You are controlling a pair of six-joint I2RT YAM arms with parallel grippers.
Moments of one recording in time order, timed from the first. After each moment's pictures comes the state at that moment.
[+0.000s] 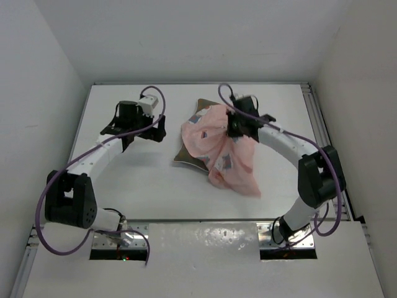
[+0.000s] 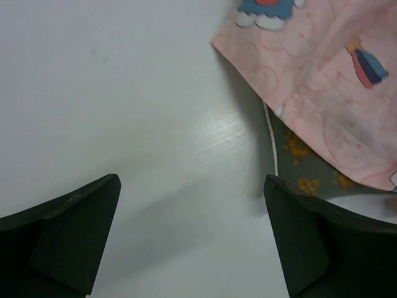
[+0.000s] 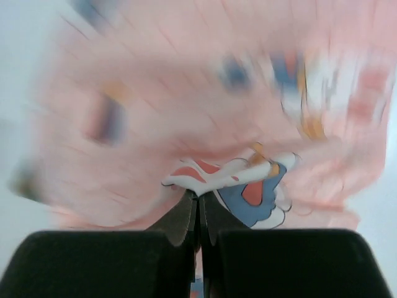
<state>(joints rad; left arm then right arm) -0.19 1.43 1.00 -0.27 0.25 0.17 0.43 1.66 1.08 -0.33 0.02 0.35</state>
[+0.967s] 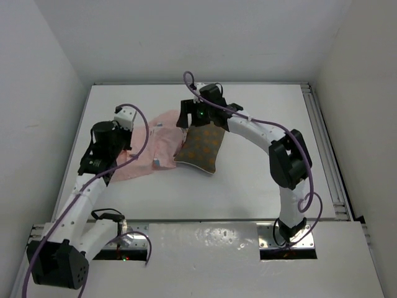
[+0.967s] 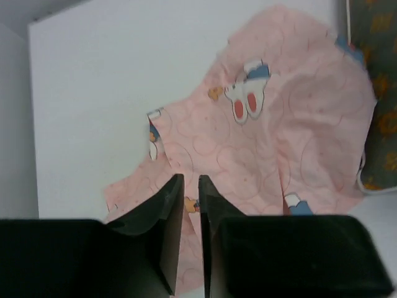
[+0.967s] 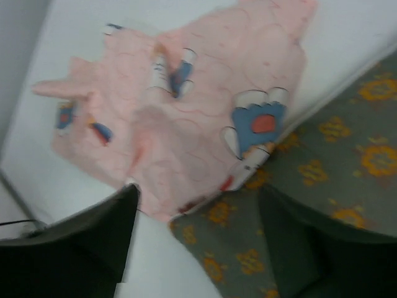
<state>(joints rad) -0.09 0.90 0.72 -0.21 -0.02 0.31 0.60 1.99 1.59 -0.20 -0.27 0.38</state>
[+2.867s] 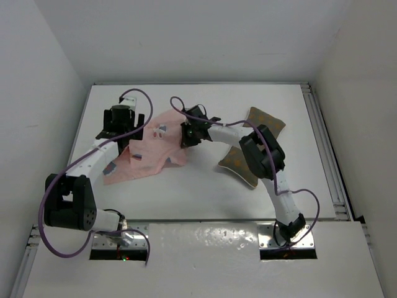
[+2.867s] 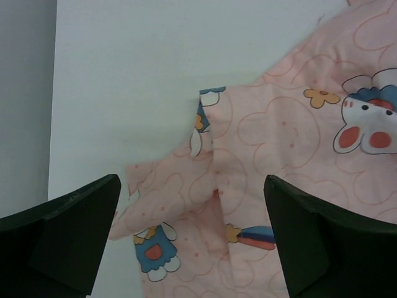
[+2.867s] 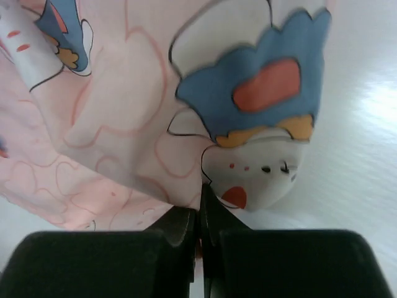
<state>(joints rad) -0.10 1.38 0.90 -0.19 -0.32 0.18 0.68 2.30 1.65 -0.27 -0.17 0.48</state>
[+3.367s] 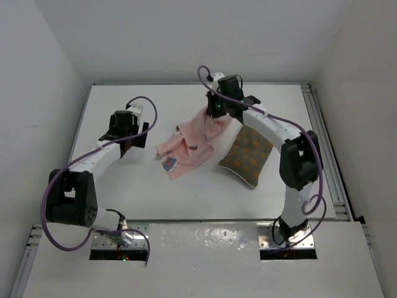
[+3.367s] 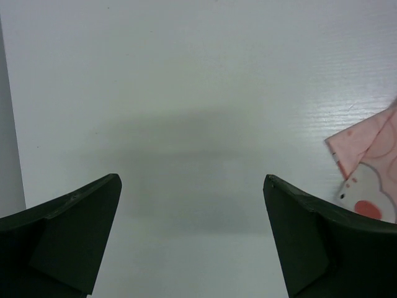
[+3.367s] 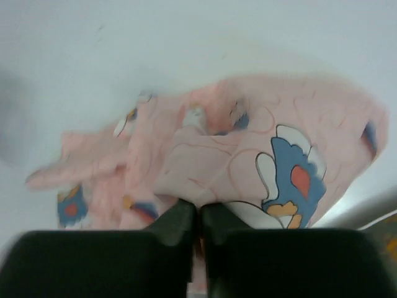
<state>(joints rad) -0.10 1.41 0.85 -0.19 -0.25 0.24 0.46 1.89 1.54 -0.33 -0.14 0.13</state>
